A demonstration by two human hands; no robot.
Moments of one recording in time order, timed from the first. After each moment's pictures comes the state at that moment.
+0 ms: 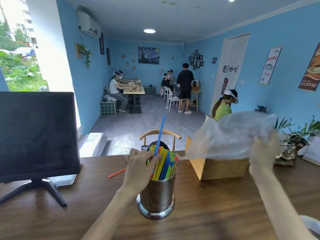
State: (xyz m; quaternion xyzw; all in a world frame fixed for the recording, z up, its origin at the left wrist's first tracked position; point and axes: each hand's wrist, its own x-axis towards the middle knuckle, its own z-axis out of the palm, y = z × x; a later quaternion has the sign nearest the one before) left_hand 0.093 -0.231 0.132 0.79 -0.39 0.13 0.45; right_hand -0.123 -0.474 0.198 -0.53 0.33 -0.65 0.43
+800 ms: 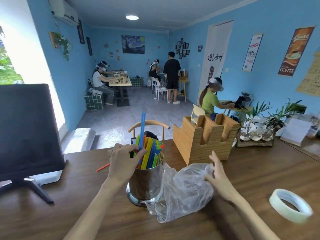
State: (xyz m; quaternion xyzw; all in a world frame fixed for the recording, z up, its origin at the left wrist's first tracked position) left_hand 0.106 -0.232 0.114 0.79 -0.38 0.14 0.45; right_hand -0.155 -0.453 0.048 -0.80 0.30 -0.24 0.45
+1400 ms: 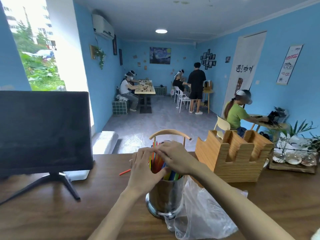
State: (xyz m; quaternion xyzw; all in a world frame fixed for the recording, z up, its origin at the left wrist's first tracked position) left_hand 0.104 -0.215 0.110 0.79 -0.40 0.11 0.46; right_hand 0.038 -0.371 0.163 -0.97 -0.02 -0.20 0.12
